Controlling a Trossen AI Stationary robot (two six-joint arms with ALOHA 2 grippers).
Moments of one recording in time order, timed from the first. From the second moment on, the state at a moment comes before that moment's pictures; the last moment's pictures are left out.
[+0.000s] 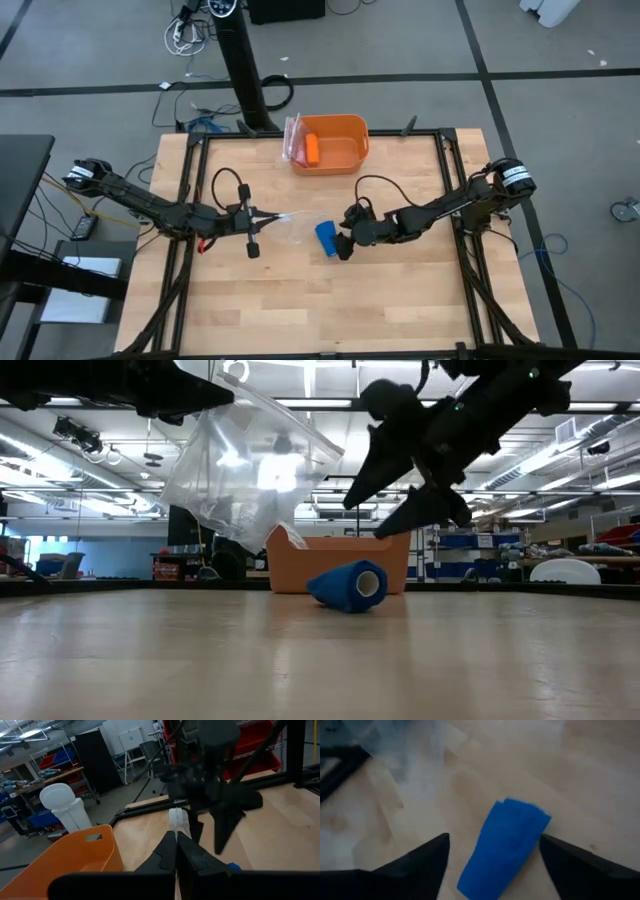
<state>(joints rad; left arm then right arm) -0.33 0.96 0.36 0.57 -0.54 0.26 0.25 1.64 0.87 0.04 0.42 0.91</state>
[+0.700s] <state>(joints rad) -0.34 0.96 0.36 0.55 -0.54 0.25 0.33 1.96 1.01 0.05 0.54 0.94</state>
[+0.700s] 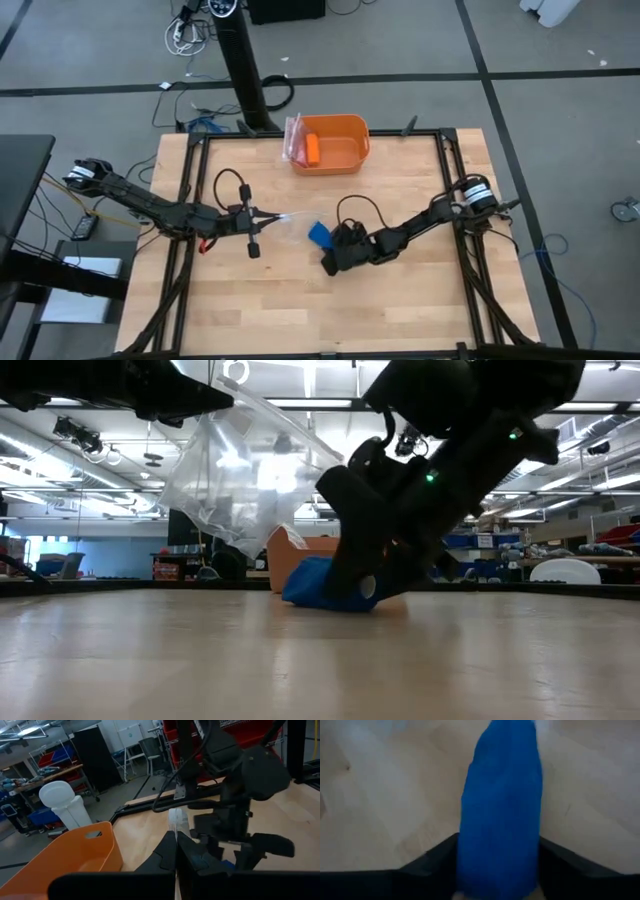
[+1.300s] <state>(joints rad) -0.34 0.96 0.36 0.54 -0.51 0.25 0.46 1.57 1.01 -0.53 0.50 0.83</state>
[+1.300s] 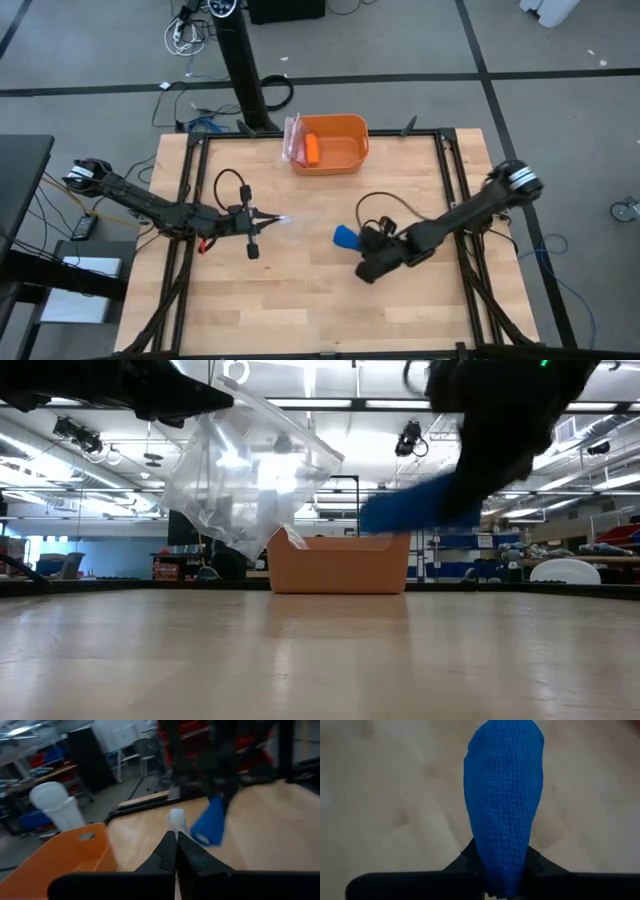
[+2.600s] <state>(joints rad) -0.34 0.96 0.36 0.53 -0.33 0.12 0.44 1.80 1.71 -0.94 0.81 0.11</state>
